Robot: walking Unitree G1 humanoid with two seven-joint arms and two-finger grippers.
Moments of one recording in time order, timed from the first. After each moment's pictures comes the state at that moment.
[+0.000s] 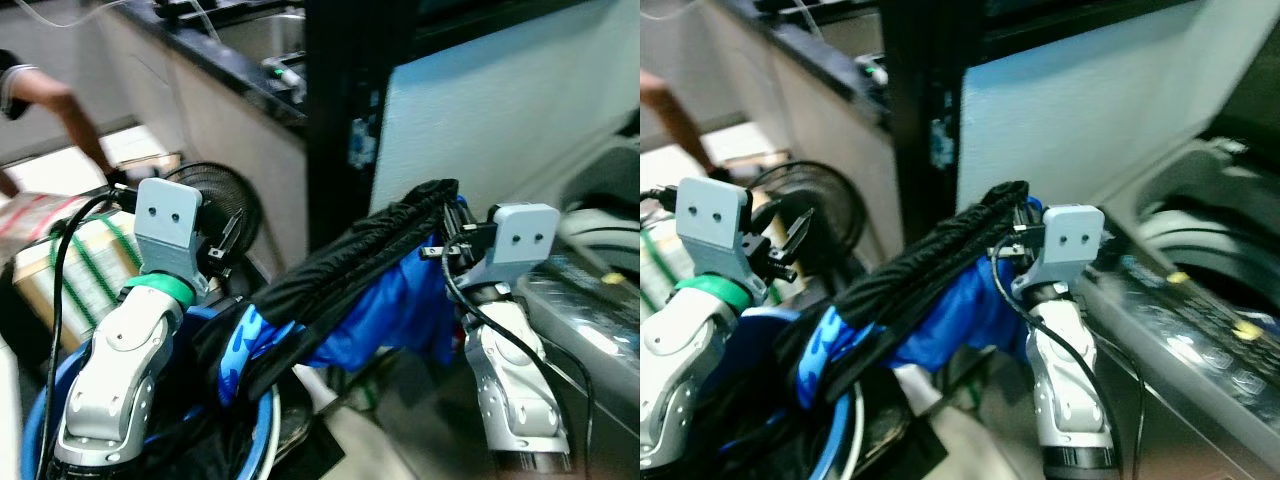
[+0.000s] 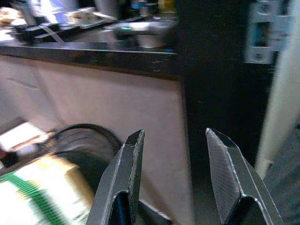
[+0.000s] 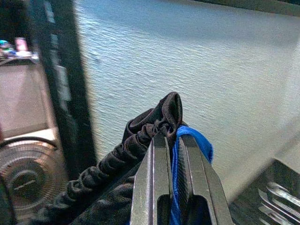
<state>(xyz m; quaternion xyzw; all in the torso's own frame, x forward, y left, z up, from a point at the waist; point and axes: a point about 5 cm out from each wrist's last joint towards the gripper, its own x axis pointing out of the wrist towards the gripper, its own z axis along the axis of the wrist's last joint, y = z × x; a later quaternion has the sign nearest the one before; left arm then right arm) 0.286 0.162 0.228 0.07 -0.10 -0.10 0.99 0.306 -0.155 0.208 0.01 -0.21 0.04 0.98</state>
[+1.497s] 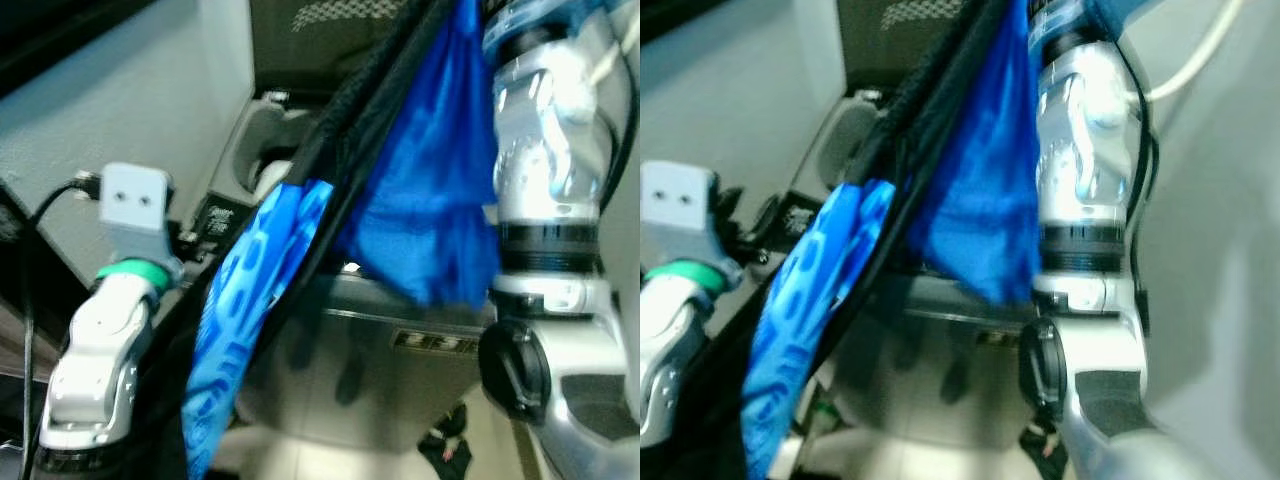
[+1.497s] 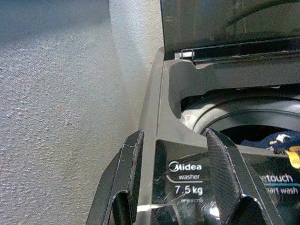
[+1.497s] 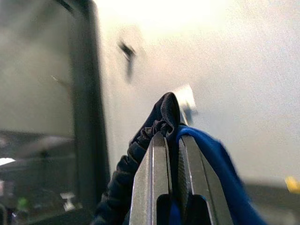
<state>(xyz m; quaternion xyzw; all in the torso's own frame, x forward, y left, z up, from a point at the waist) 0.293 0.199 0.239 0.06 -0.12 0.00 0.99 0.330 -0.122 0.473 0.16 -0.49 0.18 0.84</state>
